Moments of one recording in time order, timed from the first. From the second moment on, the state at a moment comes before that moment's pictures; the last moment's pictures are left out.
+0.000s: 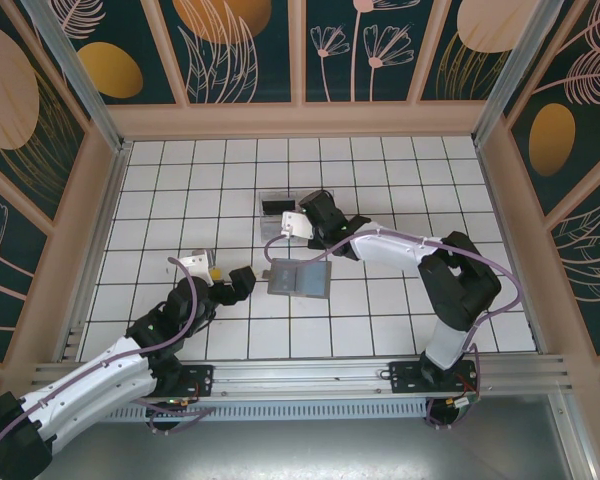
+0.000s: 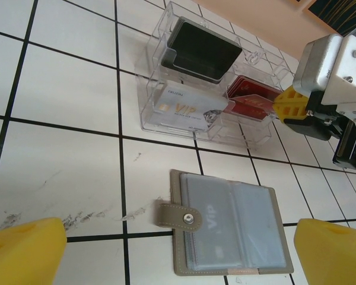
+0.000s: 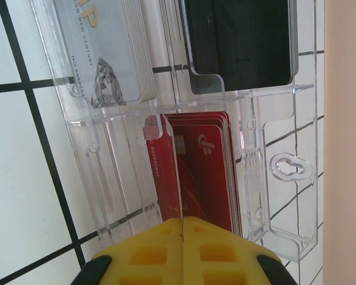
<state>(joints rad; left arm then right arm) -0.77 0.59 0.22 -0.06 -0.27 -0.76 0.77 1.74 1.11 -0.19 0.29 -0.89</state>
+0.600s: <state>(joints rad) -0.77 0.59 0.22 -0.06 -0.28 -0.76 0.74 1.74 1.13 -0.23 0.29 -0.87</state>
